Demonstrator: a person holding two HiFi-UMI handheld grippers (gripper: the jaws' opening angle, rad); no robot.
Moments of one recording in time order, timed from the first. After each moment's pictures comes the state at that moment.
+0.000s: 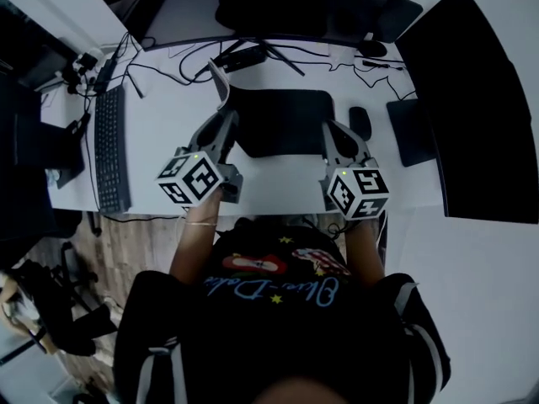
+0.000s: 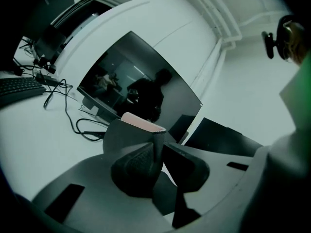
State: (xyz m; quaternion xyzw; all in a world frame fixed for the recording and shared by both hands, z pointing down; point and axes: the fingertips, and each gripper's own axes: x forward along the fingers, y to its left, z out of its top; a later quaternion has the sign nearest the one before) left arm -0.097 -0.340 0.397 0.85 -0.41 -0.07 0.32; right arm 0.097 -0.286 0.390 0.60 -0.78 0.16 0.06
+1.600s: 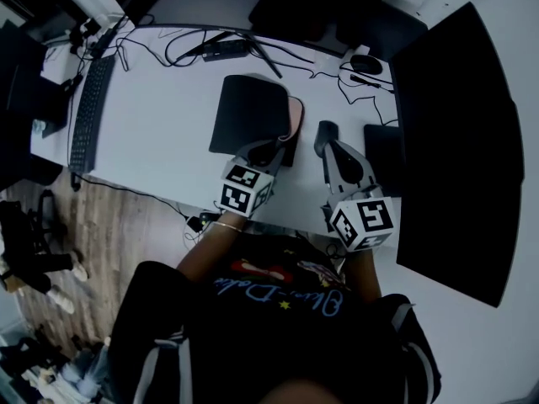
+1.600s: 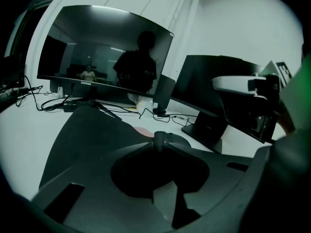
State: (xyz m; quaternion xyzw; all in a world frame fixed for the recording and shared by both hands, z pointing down) left arm 0.126 -0.278 0.508 0.87 -0.40 0.16 0.24; right arm 0.206 -0.269 0.375 0.49 -0.86 0.12 0.08
